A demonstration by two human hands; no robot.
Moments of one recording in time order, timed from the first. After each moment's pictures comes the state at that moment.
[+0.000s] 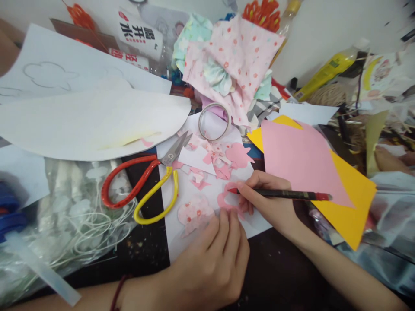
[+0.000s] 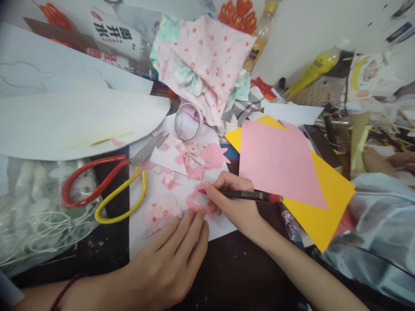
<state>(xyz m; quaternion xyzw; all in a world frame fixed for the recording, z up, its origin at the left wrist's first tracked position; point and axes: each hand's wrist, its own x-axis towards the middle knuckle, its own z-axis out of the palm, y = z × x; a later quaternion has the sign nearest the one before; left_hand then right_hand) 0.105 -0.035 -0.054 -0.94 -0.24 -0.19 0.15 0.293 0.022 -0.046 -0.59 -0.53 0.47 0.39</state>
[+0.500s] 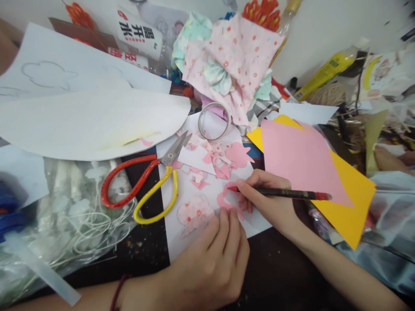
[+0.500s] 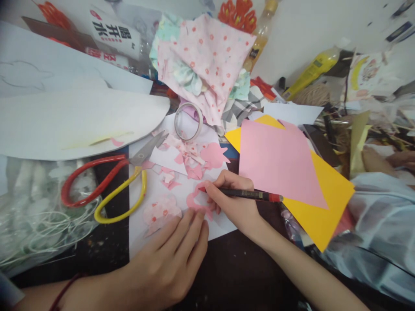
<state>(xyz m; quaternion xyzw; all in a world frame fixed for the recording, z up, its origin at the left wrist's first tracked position) 0.104 -0.036 -0.054 -0.94 -0.24 -0.18 0.15 0.294 0.023 -0.048 -0.57 -0.52 0.48 0.41</state>
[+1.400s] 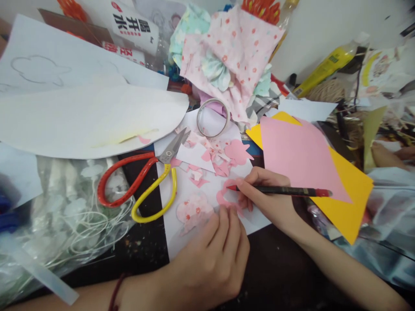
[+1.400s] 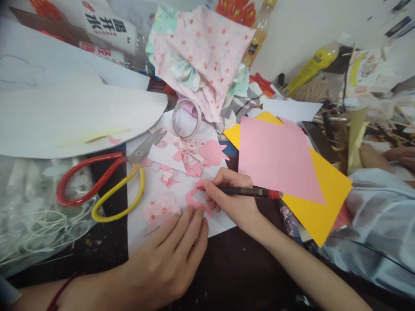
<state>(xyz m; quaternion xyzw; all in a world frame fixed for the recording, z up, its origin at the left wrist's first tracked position) 0.106 -0.034 -0.055 -0.94 -0.24 -0.20 0.15 0.293 0.023 -0.045 -0.58 -0.52 0.48 0.39</state>
